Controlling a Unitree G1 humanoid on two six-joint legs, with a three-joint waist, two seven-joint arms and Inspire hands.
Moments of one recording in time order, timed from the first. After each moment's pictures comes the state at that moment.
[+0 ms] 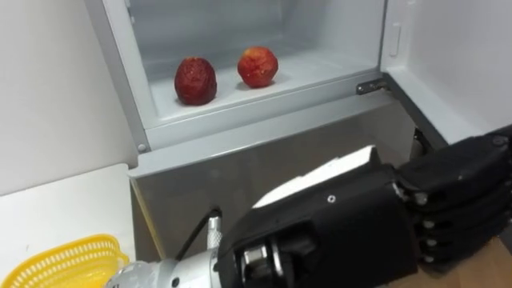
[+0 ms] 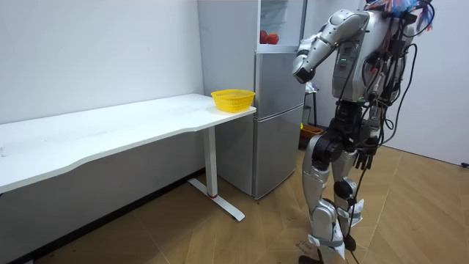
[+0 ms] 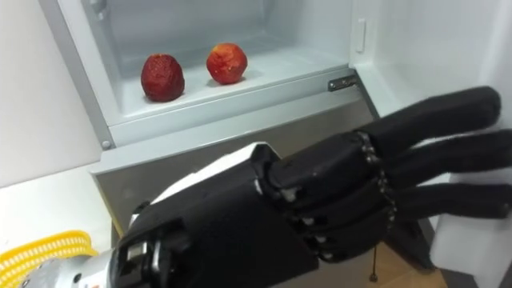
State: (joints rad) left arm -0.41 0.34 -0.37 -0.53 -0.83 0.14 -0.66; right arm 0.03 -0.31 0.06 1.26 -0.31 0.13 0.22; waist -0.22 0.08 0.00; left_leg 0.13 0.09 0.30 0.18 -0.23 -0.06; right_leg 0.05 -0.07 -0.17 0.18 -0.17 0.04
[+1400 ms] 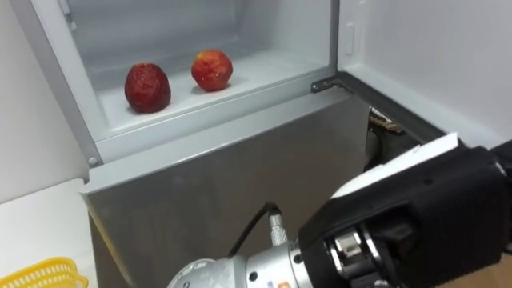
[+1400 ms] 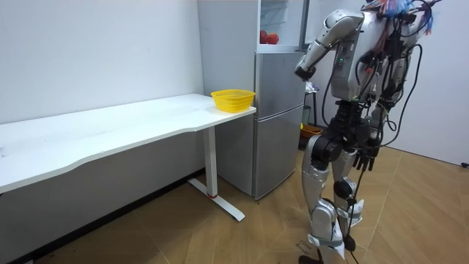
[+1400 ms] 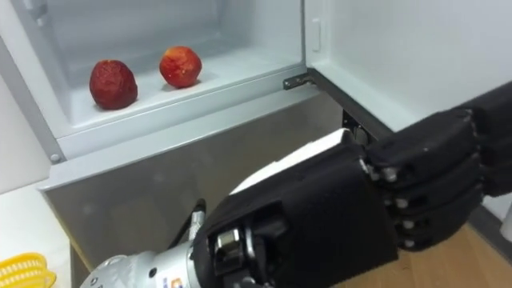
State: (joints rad) left arm -0.53 0.21 -0.53 -0.46 -0.72 0.15 -0.47; right arm -0.02 -0.31 0.17 1.29 -0.28 0.12 0.20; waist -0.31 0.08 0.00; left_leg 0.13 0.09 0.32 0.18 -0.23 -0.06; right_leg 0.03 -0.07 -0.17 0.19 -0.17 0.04
